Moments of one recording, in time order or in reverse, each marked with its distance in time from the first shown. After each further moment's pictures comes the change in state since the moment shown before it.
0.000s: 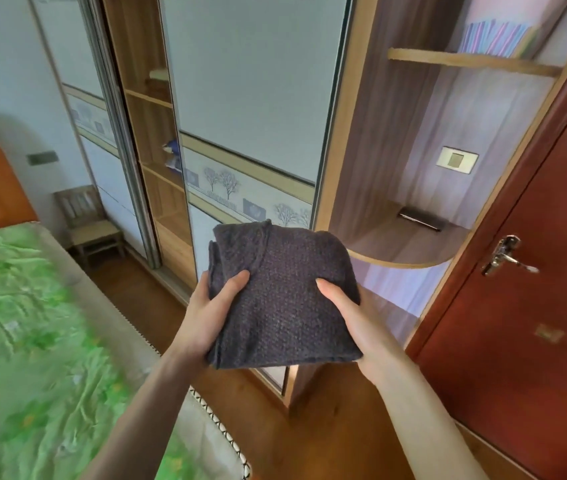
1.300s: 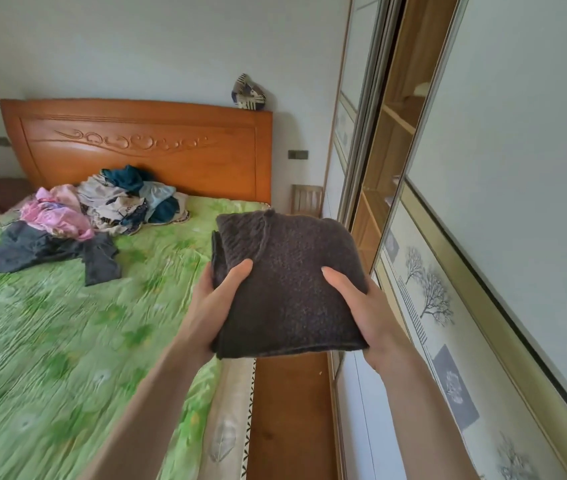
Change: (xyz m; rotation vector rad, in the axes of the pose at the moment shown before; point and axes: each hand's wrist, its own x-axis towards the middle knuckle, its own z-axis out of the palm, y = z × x) left_hand 0.306 0.070 -0.151 -0.149 0.908 0.181; right_hand 0.457 -0.117 0.295 -0.115 -0.854 -0.064
